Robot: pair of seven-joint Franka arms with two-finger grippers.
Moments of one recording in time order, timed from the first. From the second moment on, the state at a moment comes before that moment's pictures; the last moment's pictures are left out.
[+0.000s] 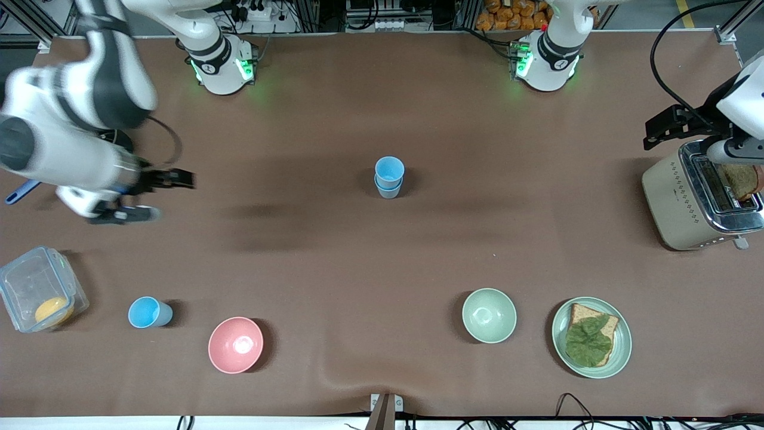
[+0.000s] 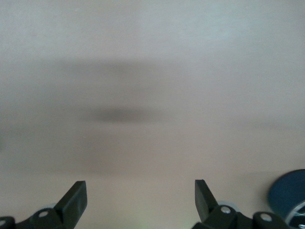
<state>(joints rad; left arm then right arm) 0.04 0.02 -0.12 -1.50 0.00 1.46 0.00 0.08 0.06 -0.05 -1.89 0.06 1.73 -0.03</state>
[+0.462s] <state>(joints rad) 0.04 0.02 -0.13 -1.50 0.00 1.46 0.00 0.03 -0.10 -0.05 -1.82 0.05 1.67 -0.09</state>
